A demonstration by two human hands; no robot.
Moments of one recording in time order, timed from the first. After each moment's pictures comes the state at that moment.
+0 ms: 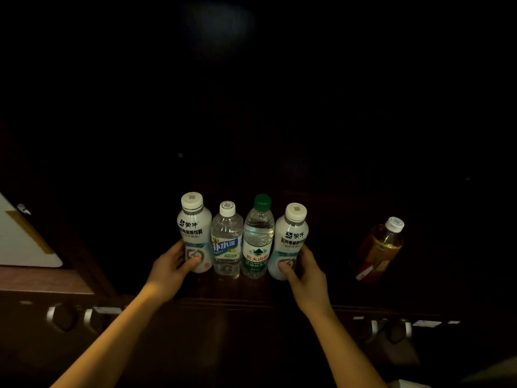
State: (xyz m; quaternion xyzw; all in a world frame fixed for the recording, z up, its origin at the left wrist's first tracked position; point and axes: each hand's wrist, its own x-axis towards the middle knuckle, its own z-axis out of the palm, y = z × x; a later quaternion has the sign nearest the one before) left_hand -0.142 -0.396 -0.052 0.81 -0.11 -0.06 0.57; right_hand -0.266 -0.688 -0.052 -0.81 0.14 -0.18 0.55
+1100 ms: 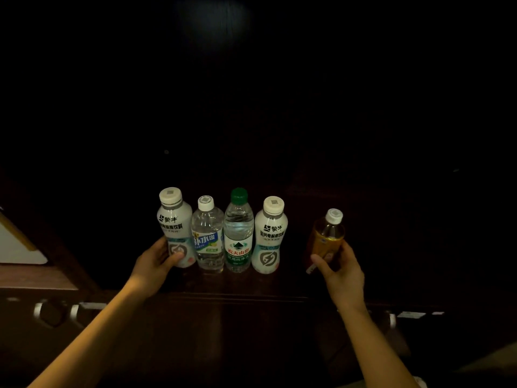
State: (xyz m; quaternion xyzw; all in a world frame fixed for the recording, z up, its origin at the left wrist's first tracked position) left_hand -0.154 -0.407 -0.040 0.79 -0.10 -0.06 0.60; right_hand -0.308 -0.775 -0.043 -0.79 0.25 -0.24 0.51
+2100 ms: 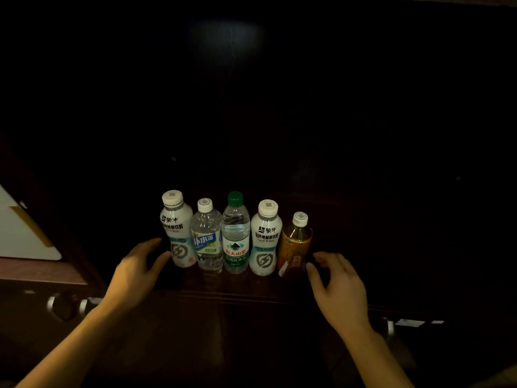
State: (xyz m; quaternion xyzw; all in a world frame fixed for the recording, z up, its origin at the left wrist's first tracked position) left_hand -0.200 -0.385 -0.003 0.94 -0.09 0.10 0.32; right_hand -0.352 -0.749 0.006 -0.91 0.12 -0.30 0.26
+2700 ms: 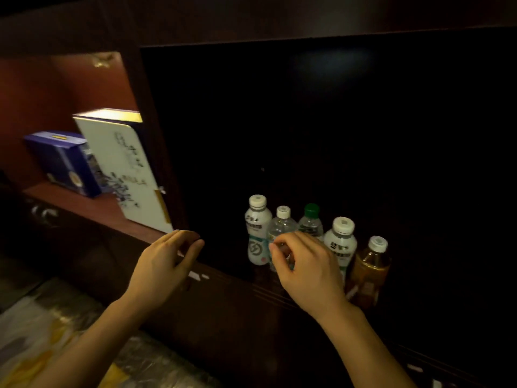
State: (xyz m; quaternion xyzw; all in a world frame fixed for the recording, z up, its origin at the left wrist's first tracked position) left_hand -0.316 -0.339 0.100 0.93 -0.09 0.26 0.24; right_hand -0.303 -0.614 0.089 -0.87 -0.22 -0.33 0.30
